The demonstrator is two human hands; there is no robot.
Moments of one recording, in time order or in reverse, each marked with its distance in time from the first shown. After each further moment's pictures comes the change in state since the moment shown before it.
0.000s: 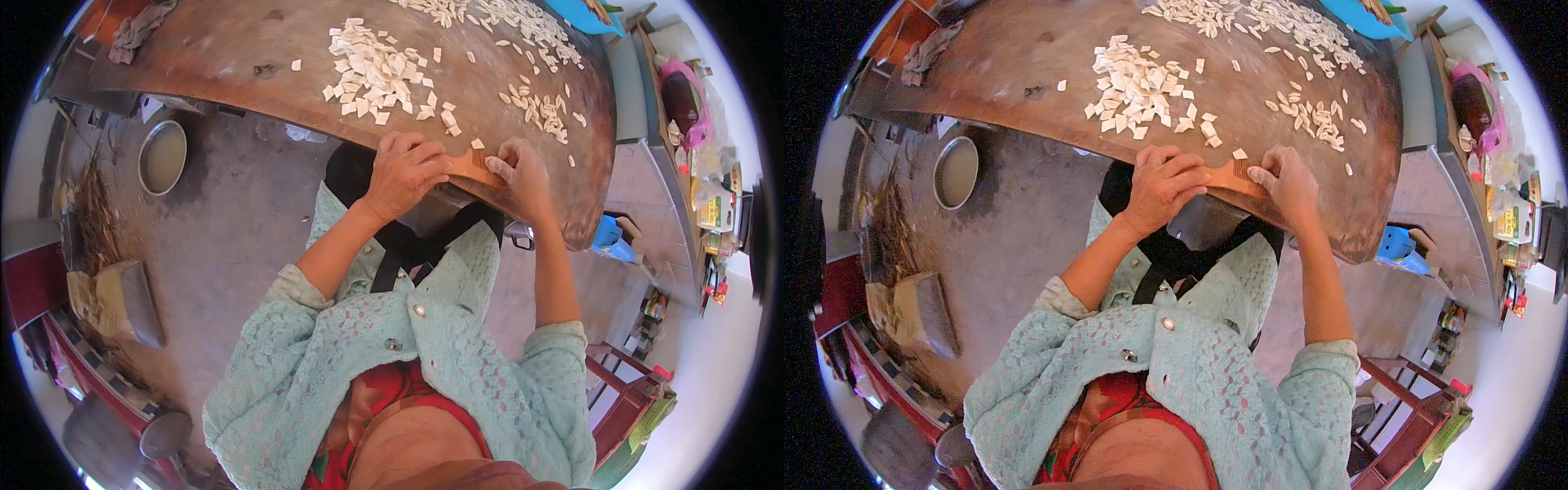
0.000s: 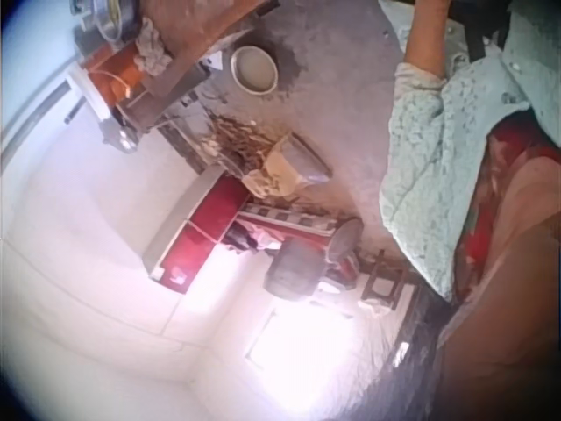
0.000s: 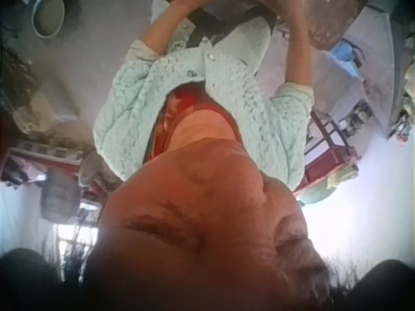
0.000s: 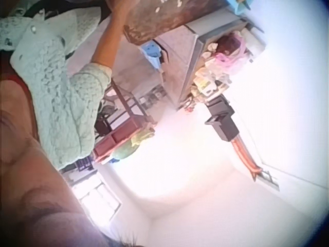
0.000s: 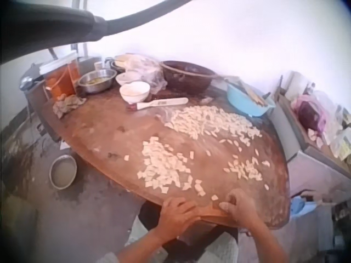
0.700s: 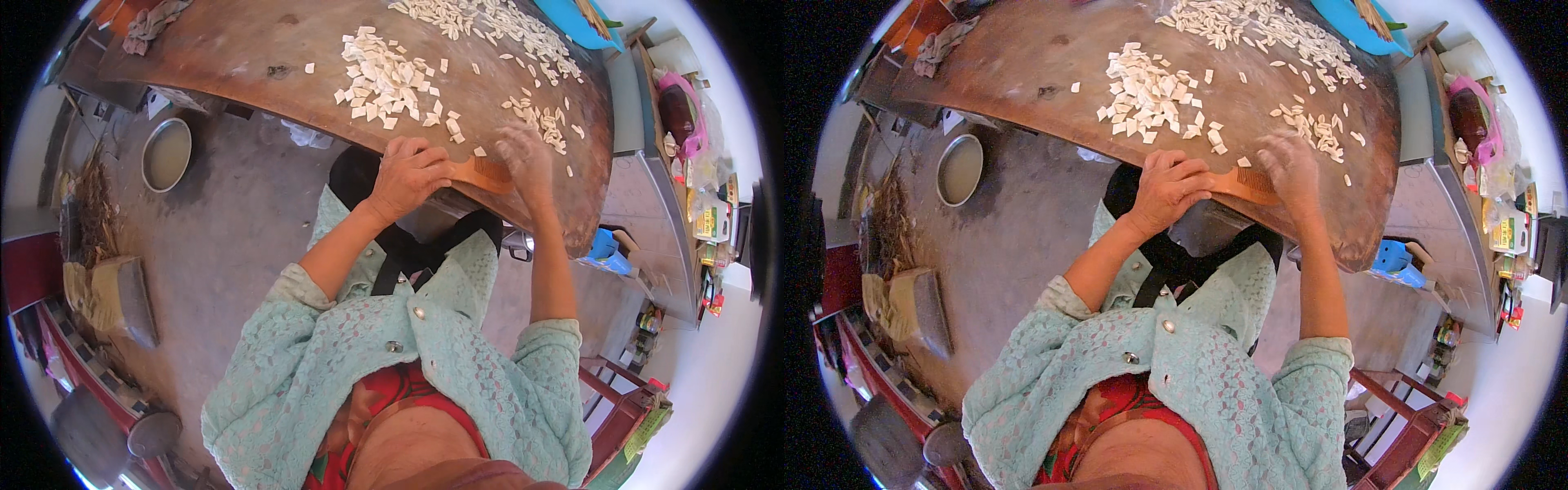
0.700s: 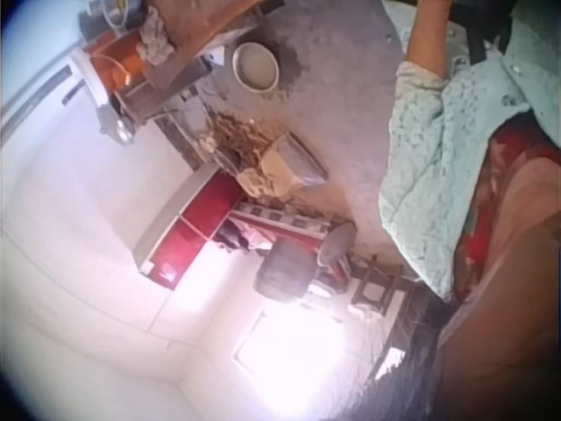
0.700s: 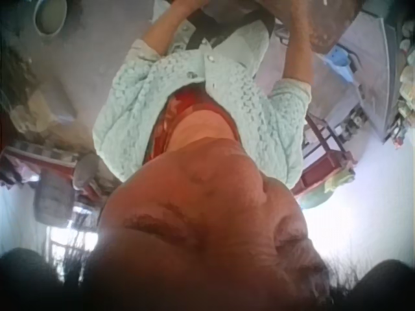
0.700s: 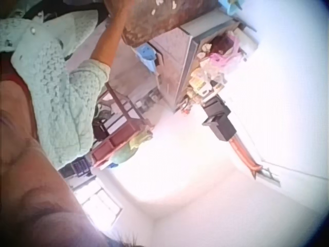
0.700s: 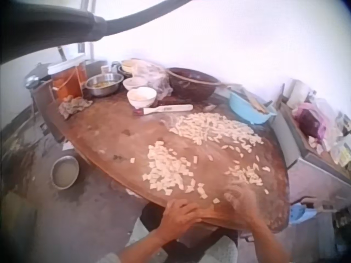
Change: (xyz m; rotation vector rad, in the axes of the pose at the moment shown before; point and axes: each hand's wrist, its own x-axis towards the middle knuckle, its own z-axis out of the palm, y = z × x) left_hand -0.002 -0.005 0.001 -0.023 -0.017 0.006; right_hand 0.020 -0.010 0.000 0.033 0.221 -0.392
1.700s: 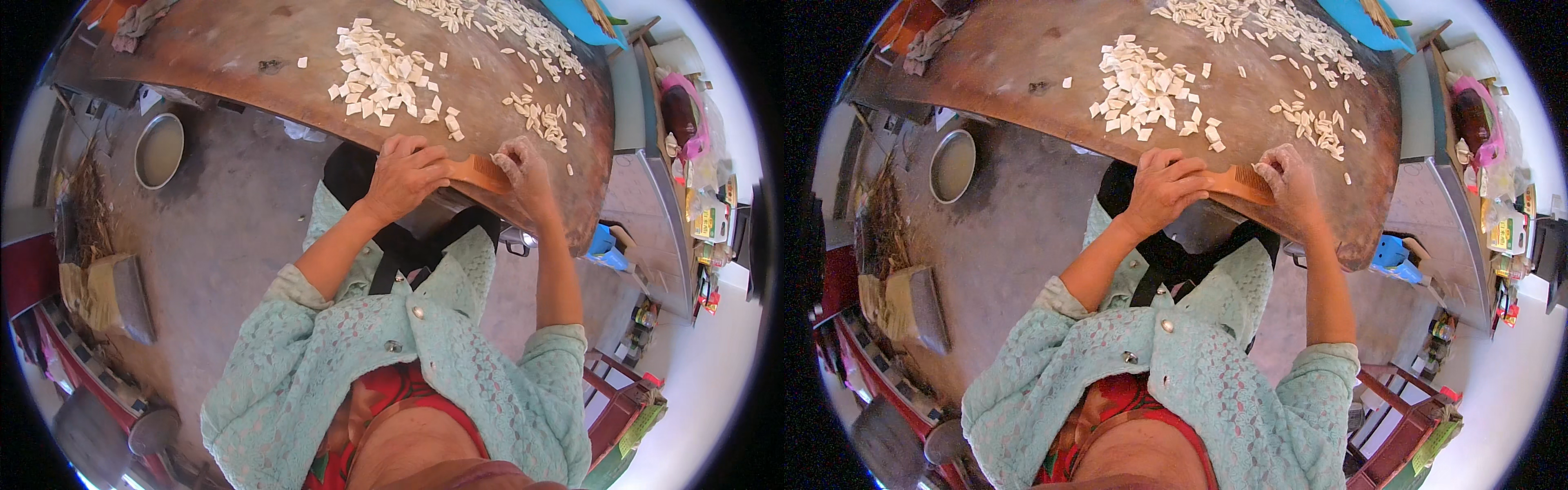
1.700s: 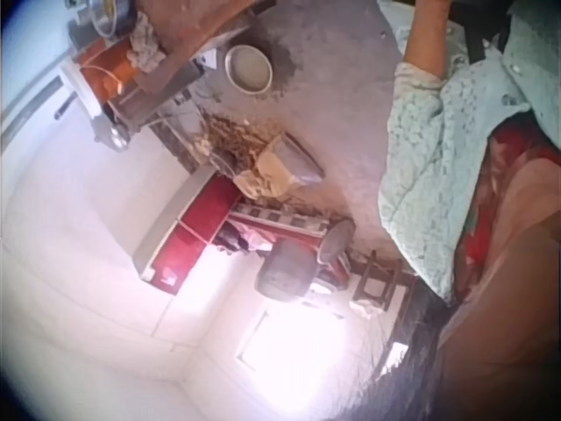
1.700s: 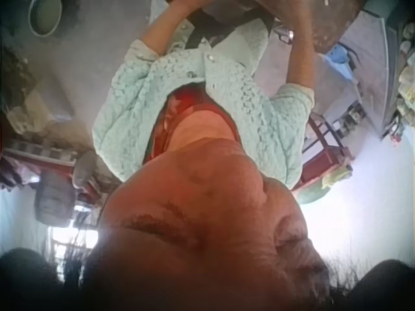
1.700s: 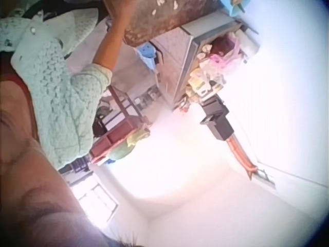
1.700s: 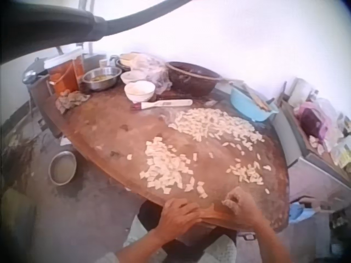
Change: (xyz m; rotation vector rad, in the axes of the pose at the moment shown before) left_hand 0.004 0.005 -0.001 0.029 0.006 0.001; right_hand -0.011 0.009 -0.009 0.202 -0.203 0.206
